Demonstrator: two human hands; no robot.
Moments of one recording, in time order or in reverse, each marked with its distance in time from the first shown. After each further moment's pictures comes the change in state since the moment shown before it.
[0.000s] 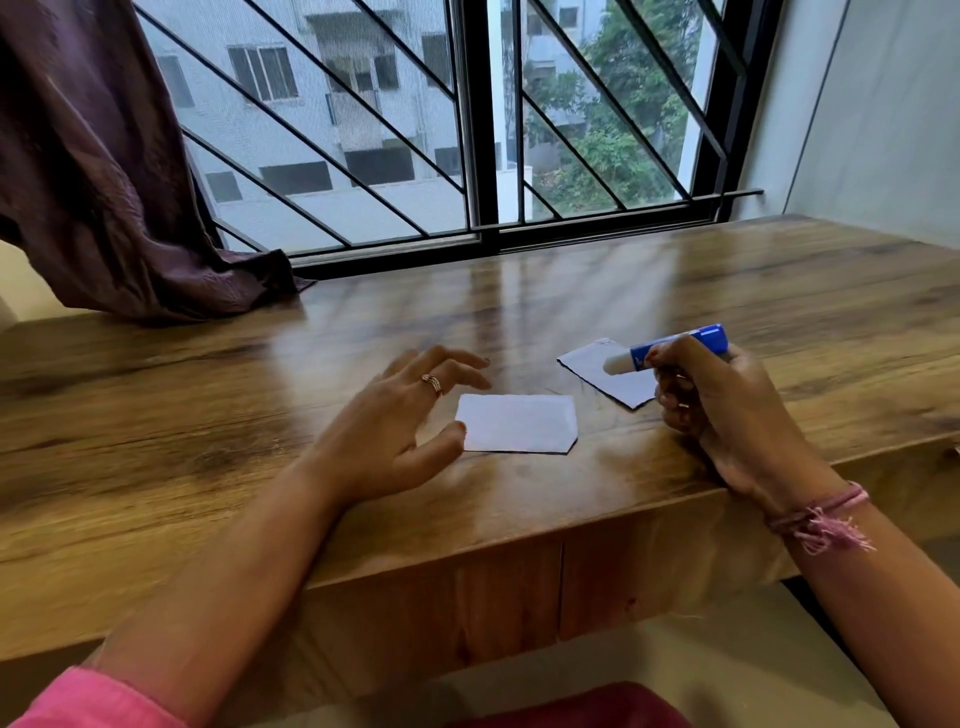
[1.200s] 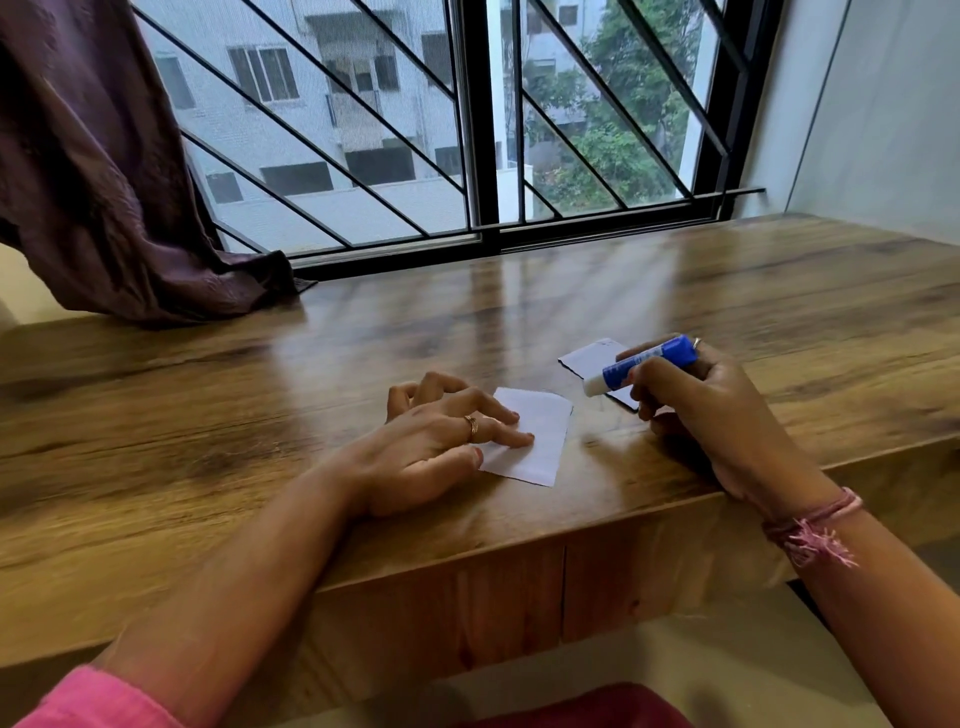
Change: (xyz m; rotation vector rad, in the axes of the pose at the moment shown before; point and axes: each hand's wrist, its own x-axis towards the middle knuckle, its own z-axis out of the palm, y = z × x) left_hand 0.003 0.017 0.002 -0.077 -0.322 -0.083; right_hand -0.005 0.001 0.009 -0.239 -0.039 -0.046
